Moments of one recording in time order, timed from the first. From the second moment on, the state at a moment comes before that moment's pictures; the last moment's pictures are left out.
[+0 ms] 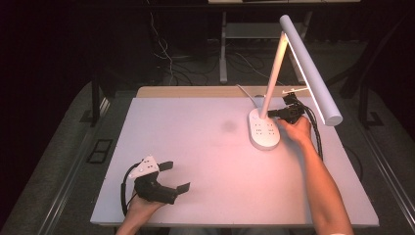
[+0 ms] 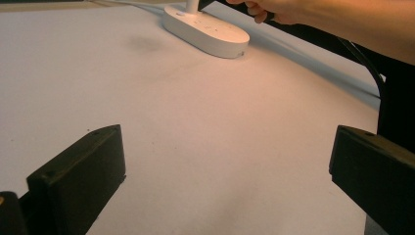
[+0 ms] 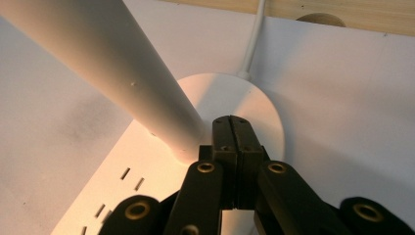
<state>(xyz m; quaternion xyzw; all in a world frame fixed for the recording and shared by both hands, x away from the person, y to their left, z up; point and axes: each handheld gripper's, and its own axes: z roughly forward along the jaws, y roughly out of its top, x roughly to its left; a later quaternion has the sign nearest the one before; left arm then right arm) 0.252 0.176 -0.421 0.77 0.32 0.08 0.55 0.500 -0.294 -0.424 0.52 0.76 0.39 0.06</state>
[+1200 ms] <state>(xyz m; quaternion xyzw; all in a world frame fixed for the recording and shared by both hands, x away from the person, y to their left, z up) 0.251 0.175 -0.421 0.77 0.32 0.08 0.54 0.498 -0.293 -0.424 0.52 0.76 0.39 0.06</state>
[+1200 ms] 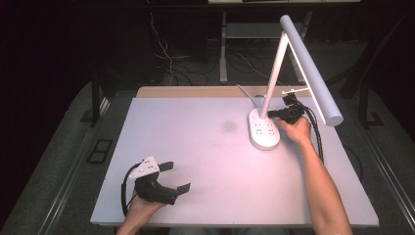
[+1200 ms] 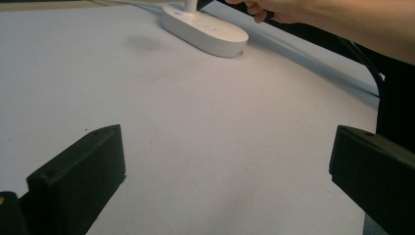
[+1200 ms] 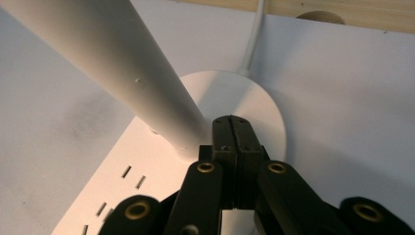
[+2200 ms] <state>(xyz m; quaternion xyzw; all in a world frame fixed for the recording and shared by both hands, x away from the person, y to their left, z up) 0.251 0.175 -0.421 0.77 0.32 0.08 0.55 0.485 -0.294 -0.412 0.51 0.76 0.39 0.09</state>
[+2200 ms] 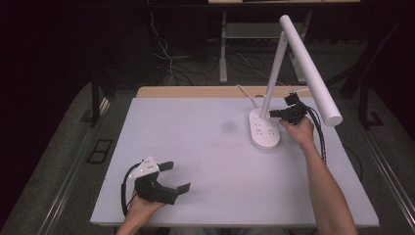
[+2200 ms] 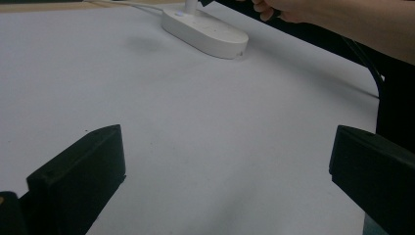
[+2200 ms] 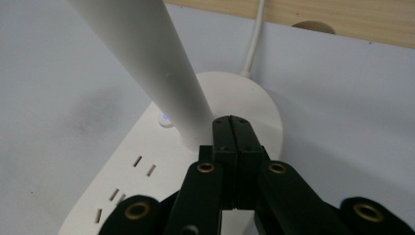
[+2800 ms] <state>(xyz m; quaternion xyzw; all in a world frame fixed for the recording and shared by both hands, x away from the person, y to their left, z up) 0.249 0.170 -0.421 0.77 0.32 0.08 0.55 0.443 -0.320 -0.390 0.50 0.75 0.42 0.09</state>
